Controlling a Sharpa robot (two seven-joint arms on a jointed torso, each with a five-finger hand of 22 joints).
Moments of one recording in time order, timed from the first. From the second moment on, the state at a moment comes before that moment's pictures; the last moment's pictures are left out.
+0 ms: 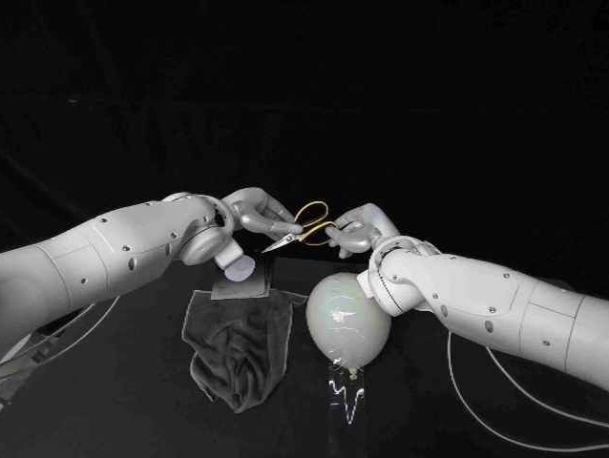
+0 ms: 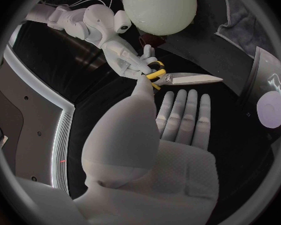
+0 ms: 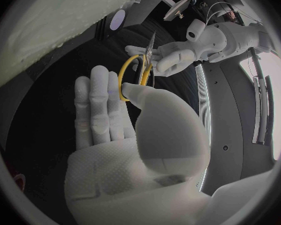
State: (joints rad) left arm 1.41 -0.60 -0.08 1.01 -0.63 0.05 0.04; left_hand 1.56 -0.07 -0.08 0.29 0.05 0.81 0.21 0.24 0.20 0.98 0.21 0.07 0.07 0.86 0.18 0.16 0.23 0.12 0.67 0.29 0.24 0.08; right arm 1.32 -0.35 -0.14 1.09 -0.68 -0.68 -0.05; right_hand 1.32 -0.12 0.64 0.12 0.13 1.05 0.12 0.40 0.26 1.44 0.06 0.07 0.11 1.33 -0.02 0.48 0.65 0.17 0.87 0.09 0.96 0.69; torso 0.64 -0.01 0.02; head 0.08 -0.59
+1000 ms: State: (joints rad) left arm 1.41 -0.60 -0.08 1.01 -0.64 0.14 0.02; left_hand 1.78 0.04 0.03 0.29 0.05 0.96 0.20 0.28 0.20 1.17 0.14 0.08 0.06 1.02 0.11 0.22 0.28 0.16 0.77 0.28 0.32 0.11; right arm 1.32 -0.36 -0.14 1.11 -0.69 -0.69 -0.05; right_hand 1.32 -0.12 0.64 0.11 0.13 1.04 0.12 0.40 0.26 1.44 0.06 0.07 0.11 1.33 -0.02 0.48 0.65 0.17 0.87 0.09 0.97 0.69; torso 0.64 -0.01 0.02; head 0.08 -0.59
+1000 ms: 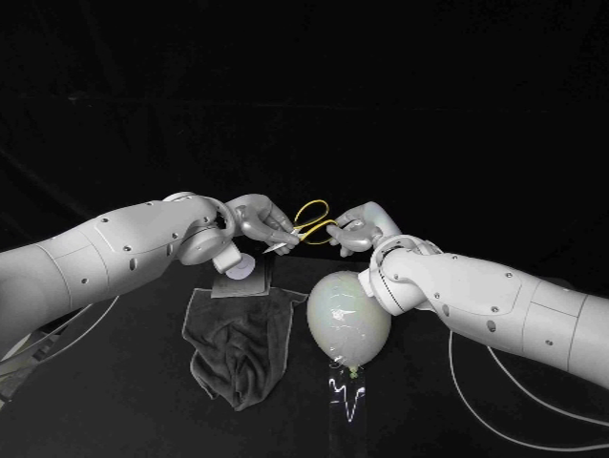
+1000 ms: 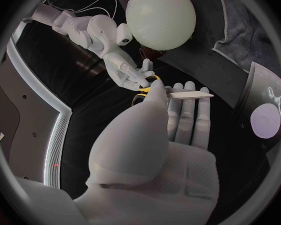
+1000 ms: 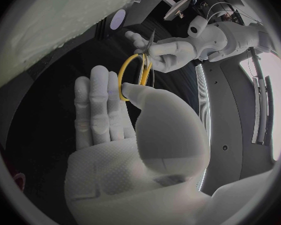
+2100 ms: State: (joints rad) left arm 1.41 -0.60 -0.08 1.01 -0.58 0.15 -0.01; left_hand 1.58 0.01 0.15 0.29 0.05 0.98 0.19 0.28 0.21 1.23 0.12 0.07 0.06 1.06 0.10 0.25 0.33 0.16 0.77 0.28 0.36 0.14; right arm 1.32 -0.36 -0.14 1.12 -0.71 -0.68 -0.05; right_hand 1.32 -0.12 0.64 0.11 0.13 1.04 0.12 0.40 0.26 1.44 0.06 0.07 0.11 1.33 -0.02 0.48 0.65 0.17 0.87 0.09 0.97 0.70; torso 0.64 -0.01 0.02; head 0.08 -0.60
